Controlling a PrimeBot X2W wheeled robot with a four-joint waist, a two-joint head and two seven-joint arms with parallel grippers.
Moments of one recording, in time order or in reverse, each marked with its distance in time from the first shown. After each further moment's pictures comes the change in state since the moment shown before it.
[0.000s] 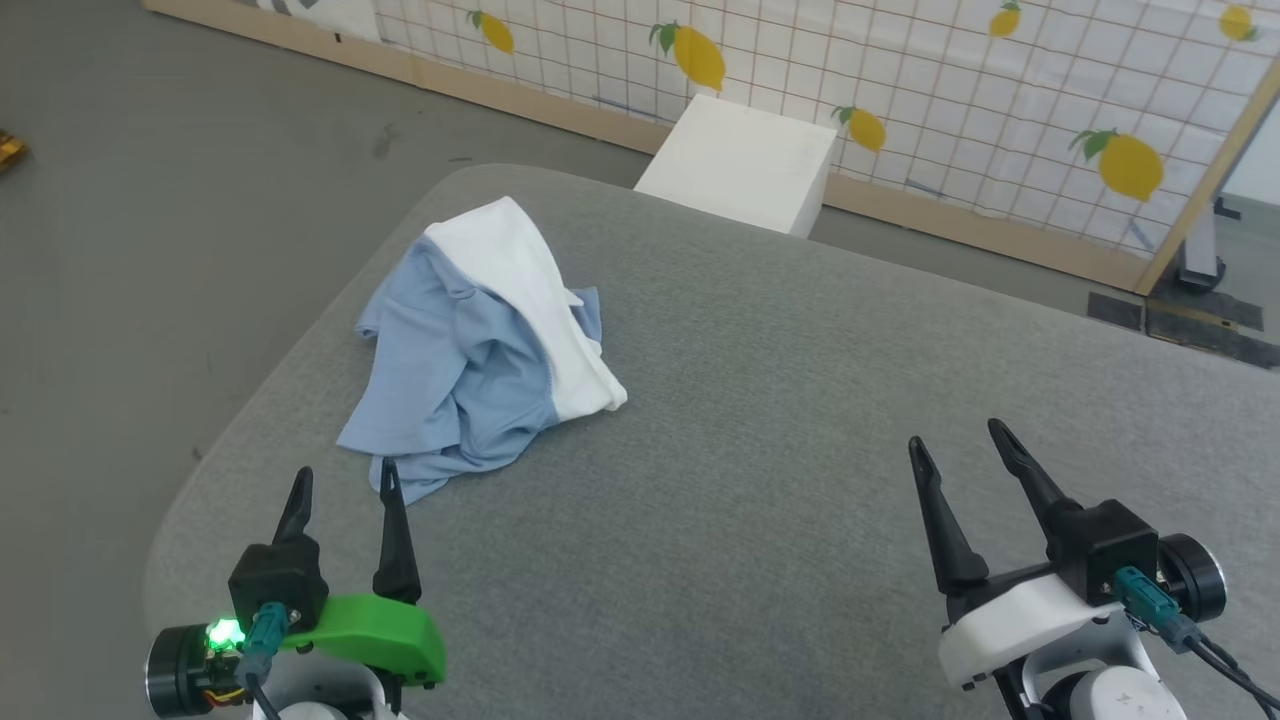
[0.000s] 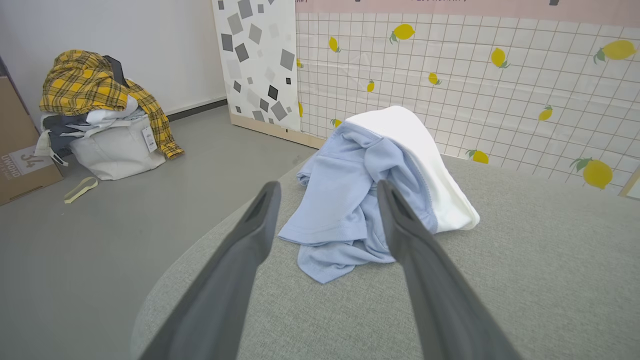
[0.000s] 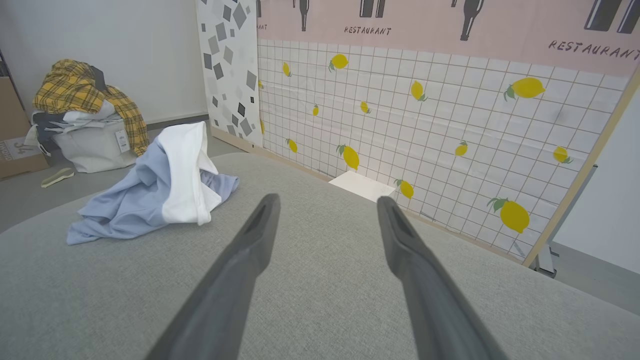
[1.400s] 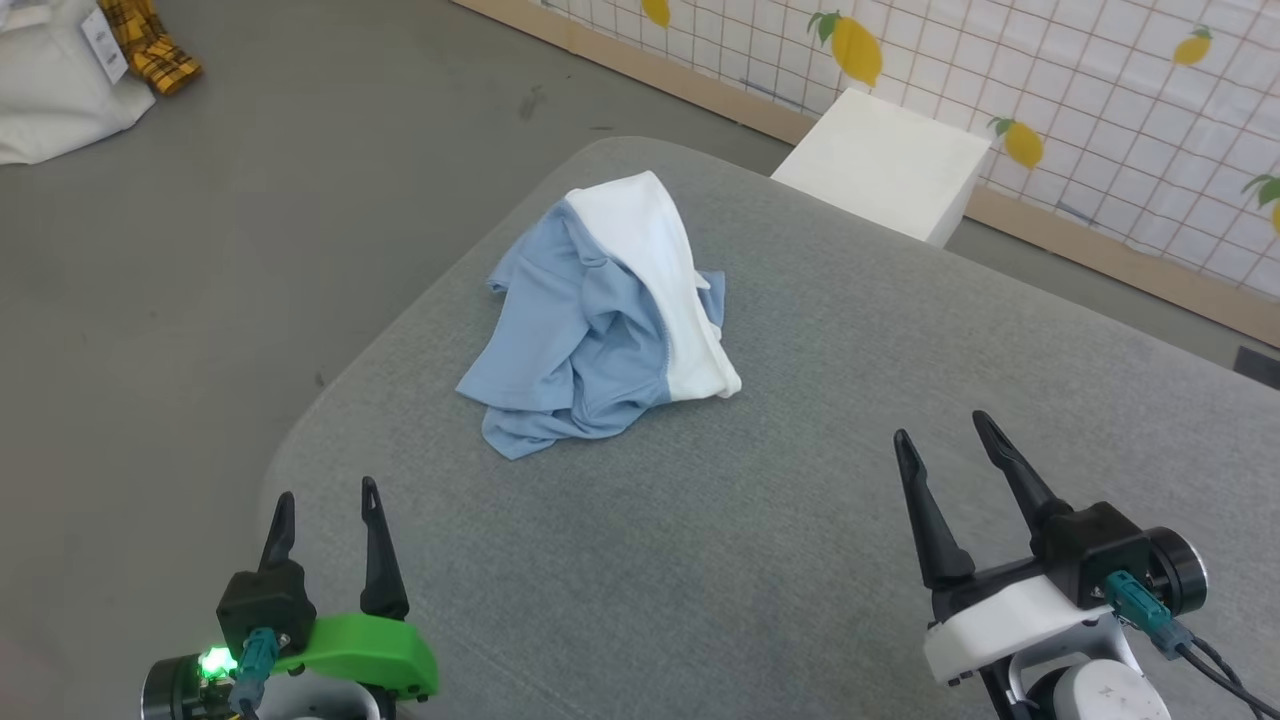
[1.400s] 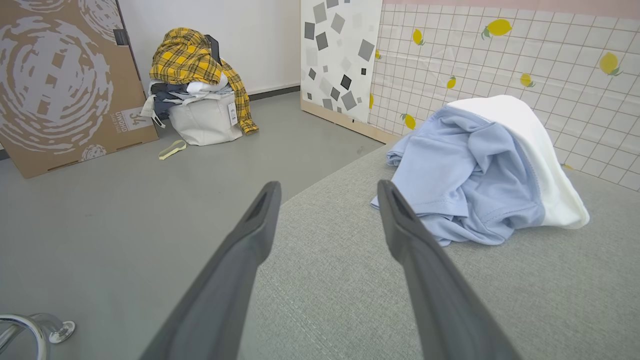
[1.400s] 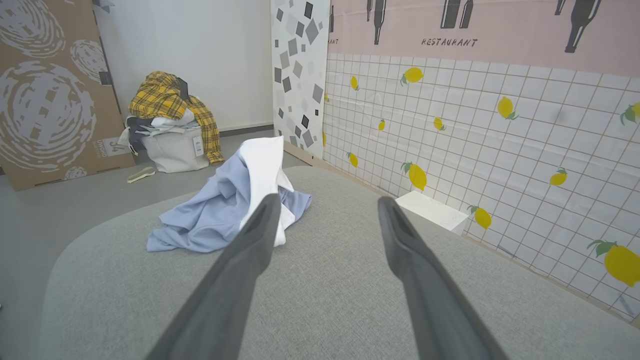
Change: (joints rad) left arm 0.006 0.040 -0.045 0.063 -0.093 0.087 -0.088; right arm -0.022 0.001 0.025 0.040 0.017 0.000 -0.071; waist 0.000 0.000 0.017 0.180
